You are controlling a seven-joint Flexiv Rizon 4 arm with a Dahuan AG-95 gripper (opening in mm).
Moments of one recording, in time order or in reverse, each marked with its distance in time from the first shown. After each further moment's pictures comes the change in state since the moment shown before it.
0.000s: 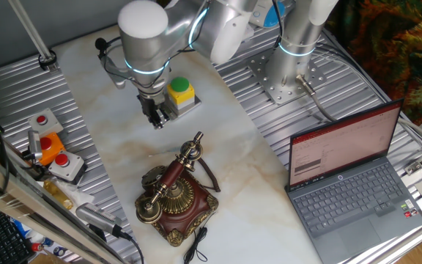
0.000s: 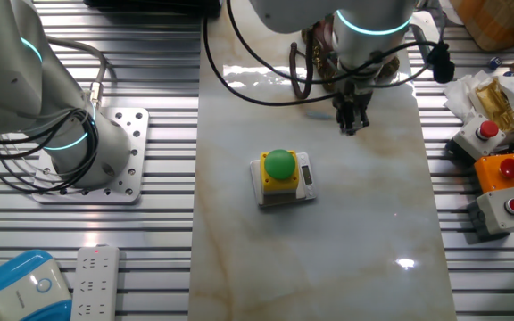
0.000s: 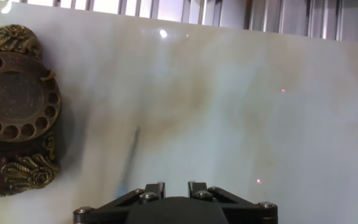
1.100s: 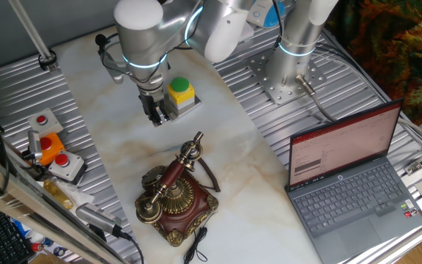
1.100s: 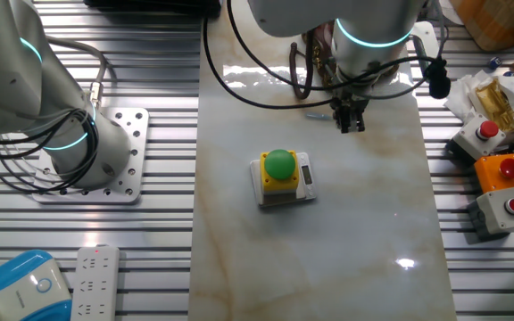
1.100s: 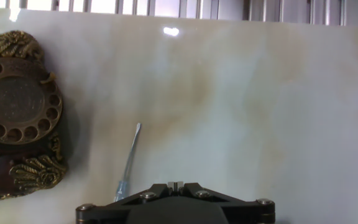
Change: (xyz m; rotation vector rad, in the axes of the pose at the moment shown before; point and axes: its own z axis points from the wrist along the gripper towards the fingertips) arm 0.005 0.002 0.001 -0.065 -0.003 0.039
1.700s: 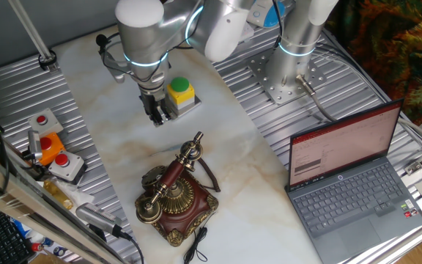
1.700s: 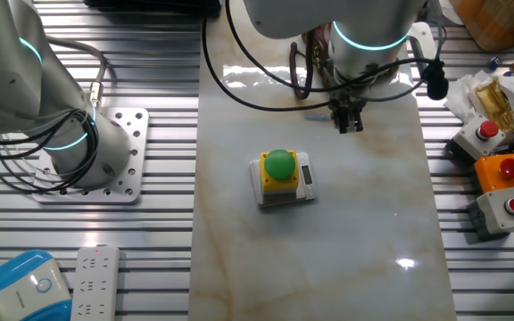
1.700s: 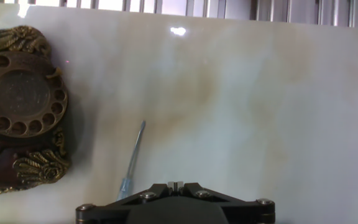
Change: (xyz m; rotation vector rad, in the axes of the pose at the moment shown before) arm 0.007 0.004 0.002 -0.006 0.005 -0.027
